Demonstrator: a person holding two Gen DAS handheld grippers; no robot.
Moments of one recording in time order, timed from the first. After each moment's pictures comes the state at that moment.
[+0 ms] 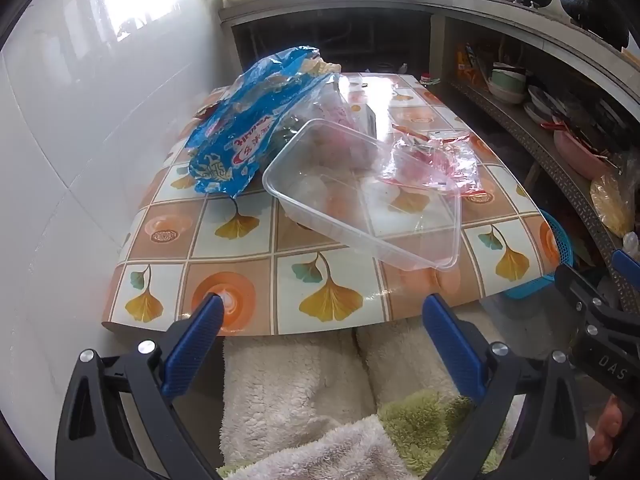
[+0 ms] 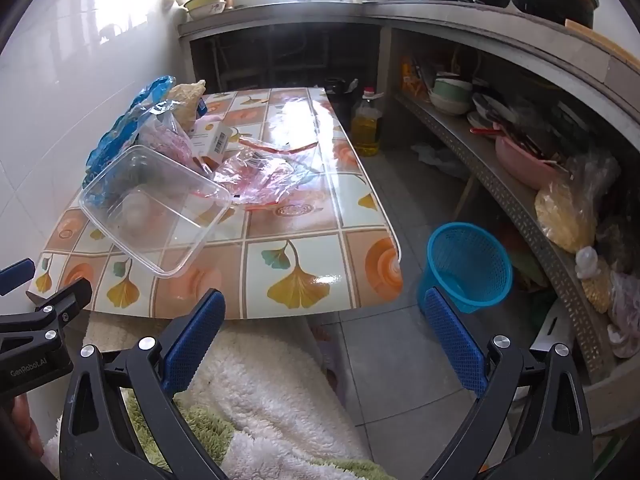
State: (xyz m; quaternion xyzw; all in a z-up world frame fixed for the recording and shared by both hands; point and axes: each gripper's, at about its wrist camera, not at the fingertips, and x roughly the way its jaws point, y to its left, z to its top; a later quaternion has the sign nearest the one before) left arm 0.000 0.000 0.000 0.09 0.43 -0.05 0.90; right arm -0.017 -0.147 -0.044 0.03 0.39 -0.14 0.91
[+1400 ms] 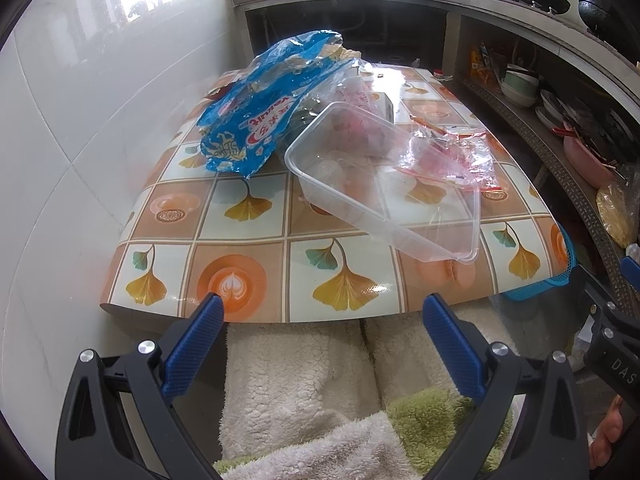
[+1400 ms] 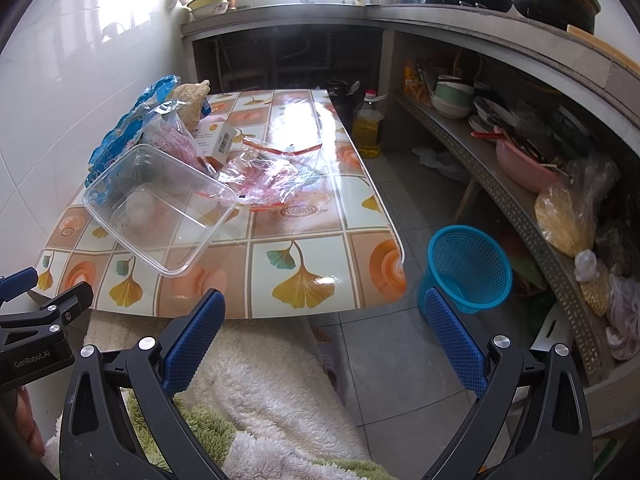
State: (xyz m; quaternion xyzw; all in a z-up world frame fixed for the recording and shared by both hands) left arm 0.002 0.016 -0.008 0.07 0.45 -0.03 0.89; right arm -0.019 -0.144 -0.040 0.03 0.39 -0.14 0.91
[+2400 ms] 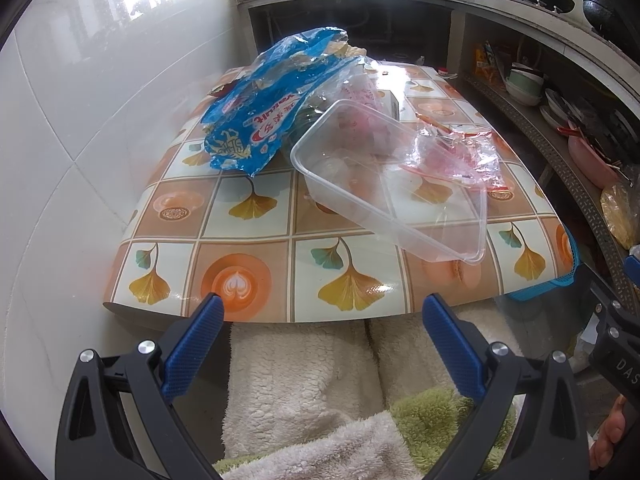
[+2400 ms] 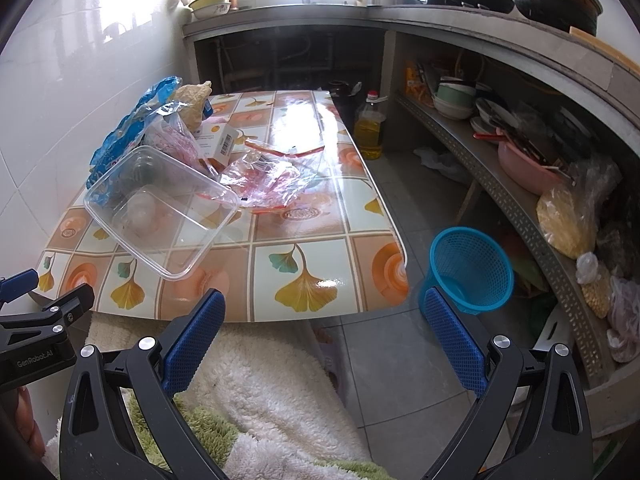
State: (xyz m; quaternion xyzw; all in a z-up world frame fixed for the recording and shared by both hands) left arm 0.004 0.025 -0.011 0.07 0.45 -0.03 0.89; right arm -0.017 -0.146 -0.039 0.03 0.39 -0.14 0.91
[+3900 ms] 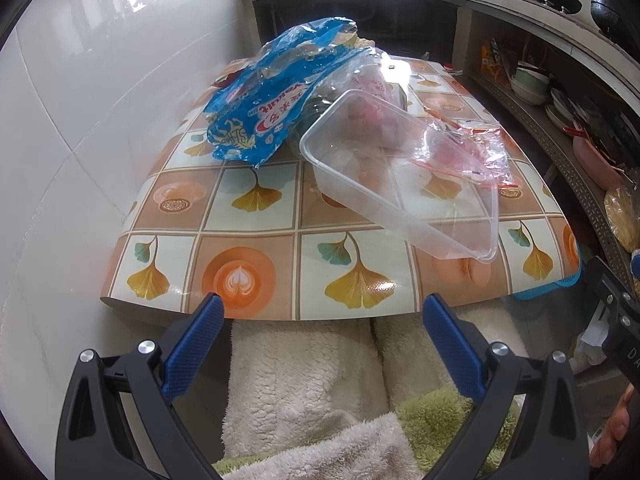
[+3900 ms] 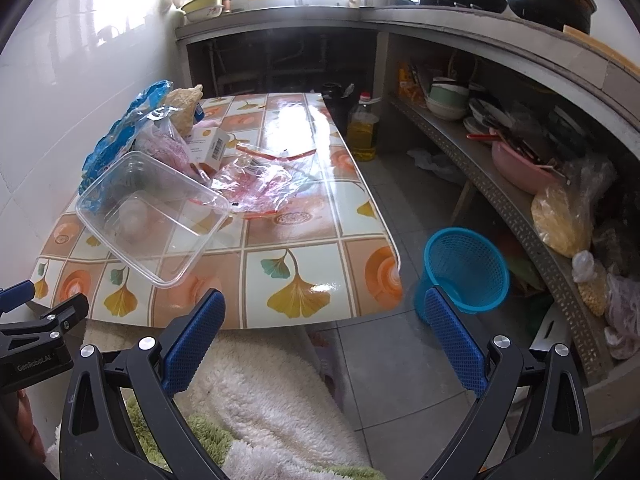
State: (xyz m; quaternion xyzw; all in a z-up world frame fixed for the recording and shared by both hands) left arm 0.011 0.029 -0.016 0.06 0.47 -0.03 0.88; right arm -0.012 -0.151 -0.040 0.03 0.38 -0.15 0.91
